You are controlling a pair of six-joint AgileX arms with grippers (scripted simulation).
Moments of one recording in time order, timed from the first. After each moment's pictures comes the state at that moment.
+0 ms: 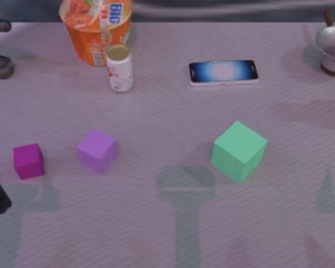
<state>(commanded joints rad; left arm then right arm) 0.00 0.00 0.00 0.00 0.00 0.00 0.00 0.00 0.00 0.00 0.00 0.00</state>
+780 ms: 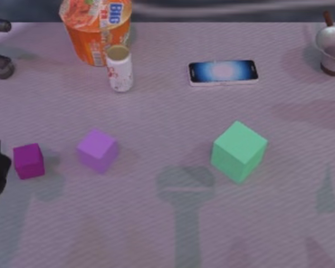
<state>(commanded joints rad) -0.03 0.67 0.51 -0.39 0.00 0.46 0.00 0.00 0.00 0.00 0.00 0.00</state>
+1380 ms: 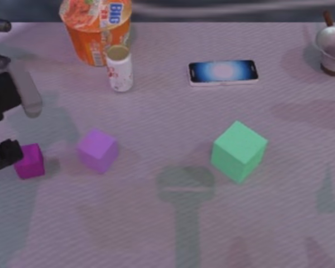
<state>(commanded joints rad) -0.06 1.60 1.16 -0.90 0.00 1.05 0.00 0.00 0.00 0.00 0.00 0.00</state>
